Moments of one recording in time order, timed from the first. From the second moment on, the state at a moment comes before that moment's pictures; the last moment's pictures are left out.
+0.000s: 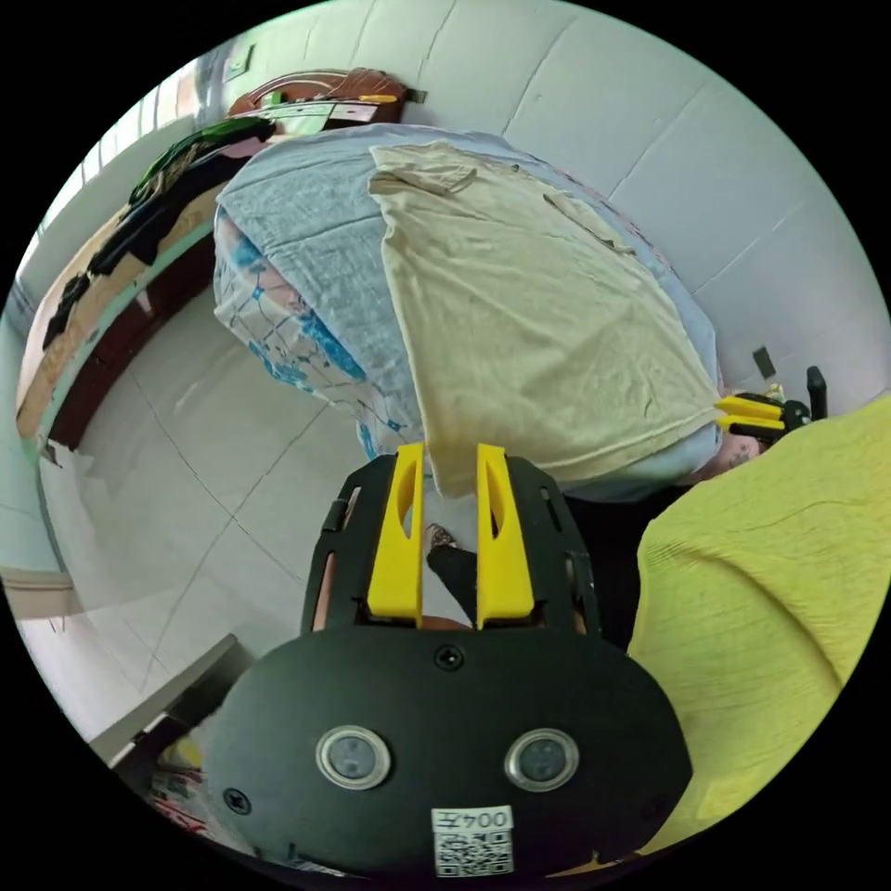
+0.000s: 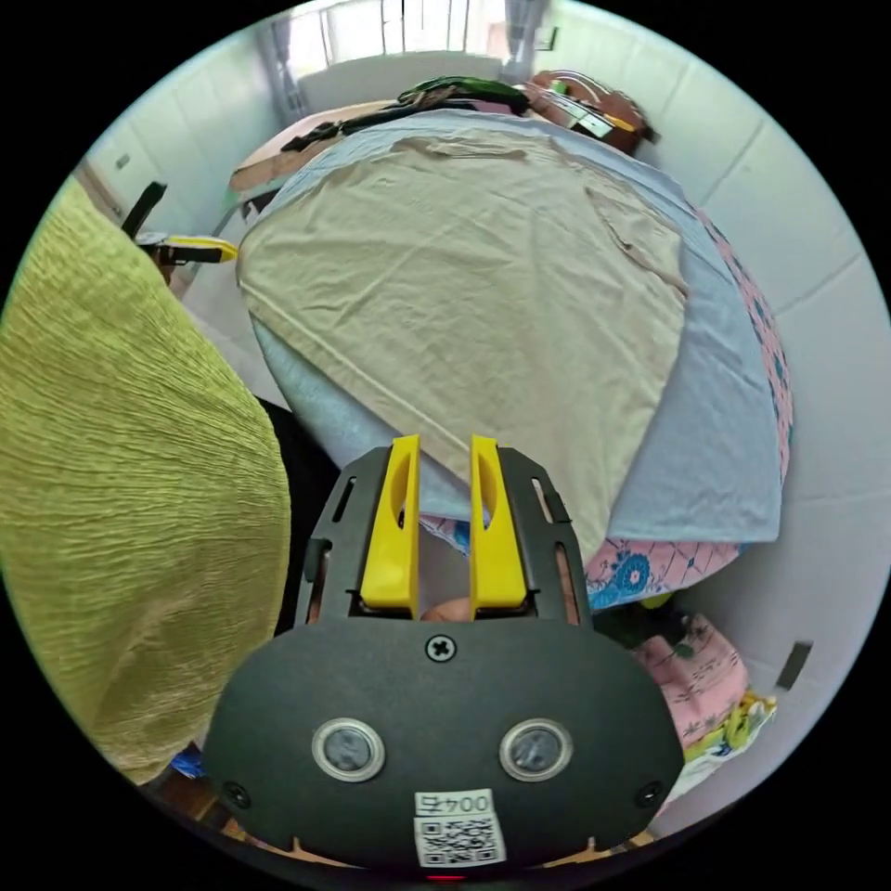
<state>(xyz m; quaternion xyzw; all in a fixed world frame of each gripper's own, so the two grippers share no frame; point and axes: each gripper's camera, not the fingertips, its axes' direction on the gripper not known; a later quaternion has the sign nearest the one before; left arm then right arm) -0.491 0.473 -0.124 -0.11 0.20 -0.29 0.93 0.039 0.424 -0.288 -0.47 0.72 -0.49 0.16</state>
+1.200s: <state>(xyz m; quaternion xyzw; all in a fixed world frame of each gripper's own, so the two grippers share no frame) -0.516 0.618 -0.054 -0.06 0.44 -0.32 0.84 -0.110 0.266 -0.401 -0.23 0.72 -0.31 0.57</state>
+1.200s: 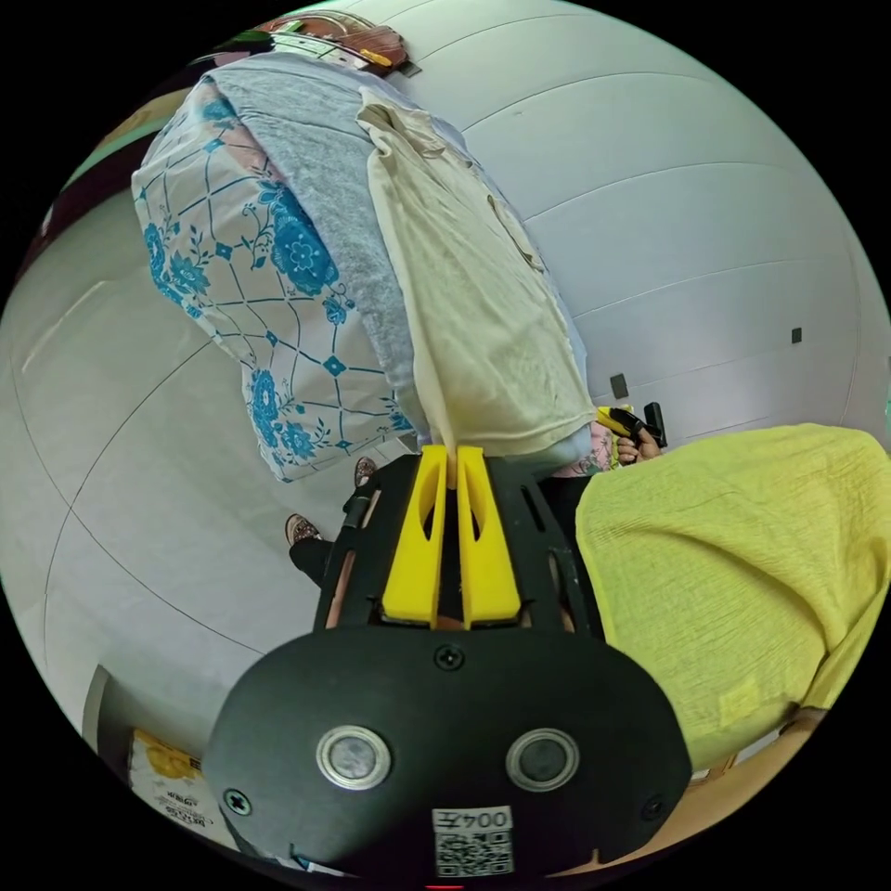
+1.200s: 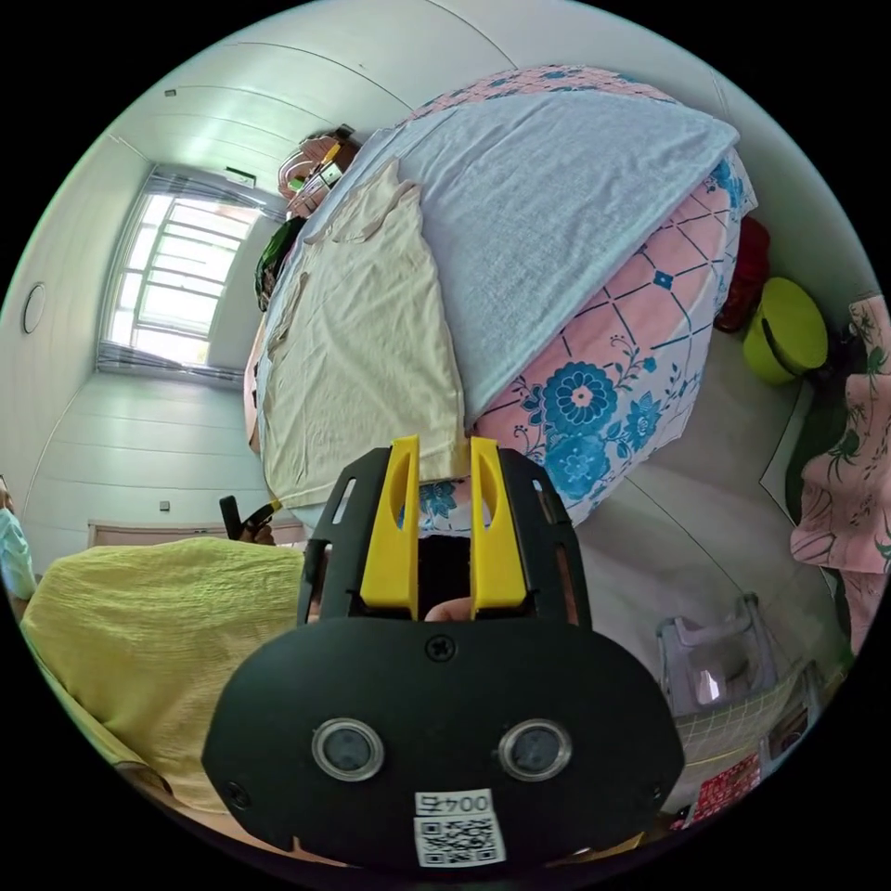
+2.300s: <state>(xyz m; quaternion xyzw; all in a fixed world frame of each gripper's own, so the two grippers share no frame) -0.544 0.586 0.023 -0.20 0.35 -0.29 0.87 -0.012 0.245 -0.347 -0.20 0.85 -0.31 0.39</state>
